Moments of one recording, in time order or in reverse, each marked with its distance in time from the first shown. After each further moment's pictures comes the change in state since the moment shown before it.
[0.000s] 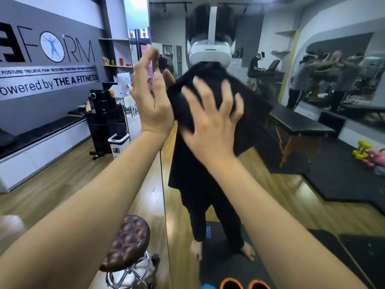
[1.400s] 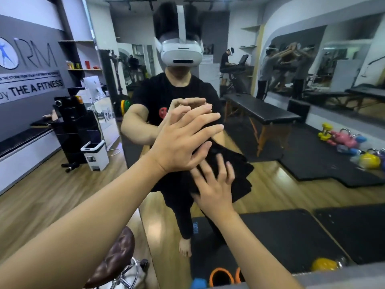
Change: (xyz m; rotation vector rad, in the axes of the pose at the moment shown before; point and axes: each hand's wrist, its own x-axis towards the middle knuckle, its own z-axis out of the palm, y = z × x) left_hand -0.078 0.026 0.046 0.409 -0.740 0.828; right_hand -0.174 0.070 0.022 -0.063 -0.025 -0.035
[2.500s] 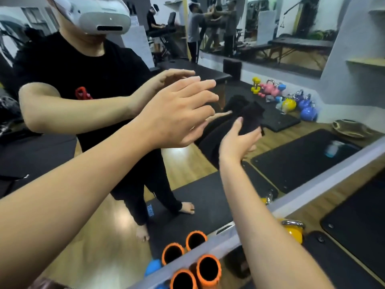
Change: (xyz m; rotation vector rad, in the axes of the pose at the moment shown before) left_hand 0.193 0.150 0.166 -0.193 -0.124 0.362; right_hand -0.032 0.312 -0.059 0.371 0.345 1.689
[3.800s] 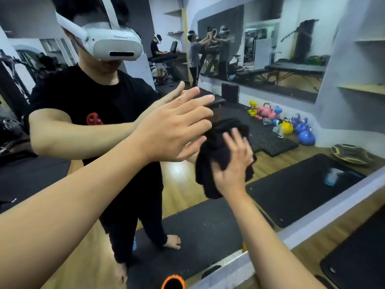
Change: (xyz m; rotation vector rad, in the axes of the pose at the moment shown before) left_hand 0.149 -0.011 0.075 0.096 0.062 0.047; right_hand 0.169 0.006 -0.043 -0.248 -0.283 -1.100
